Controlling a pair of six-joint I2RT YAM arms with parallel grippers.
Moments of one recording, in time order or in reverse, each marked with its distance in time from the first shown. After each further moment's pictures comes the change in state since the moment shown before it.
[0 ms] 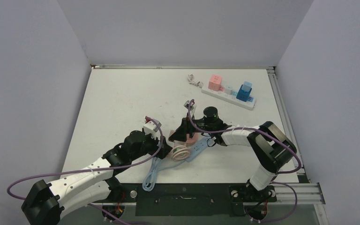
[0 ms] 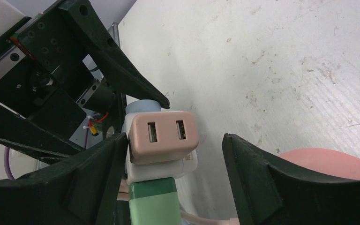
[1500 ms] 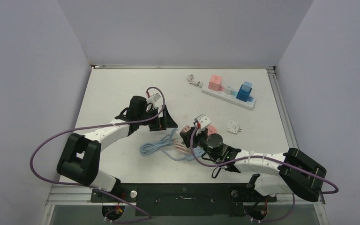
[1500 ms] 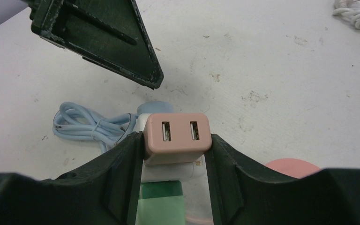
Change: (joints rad) left arm 0.398 0.616 0.423 -0.040 0.555 -0.217; right arm 0.331 -0.409 -0.288 -0.008 1.069 -0.369
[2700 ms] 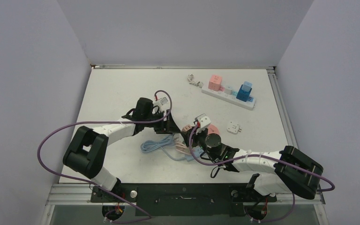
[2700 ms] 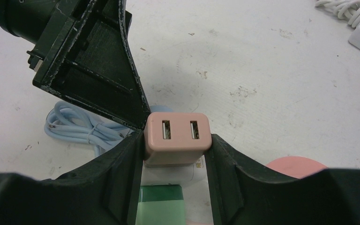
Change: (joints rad) left arm -0.050 0.111 0.003 0.053 0.099 0.014; right arm 0.002 0.042 -0.003 0.031 0.056 0.018
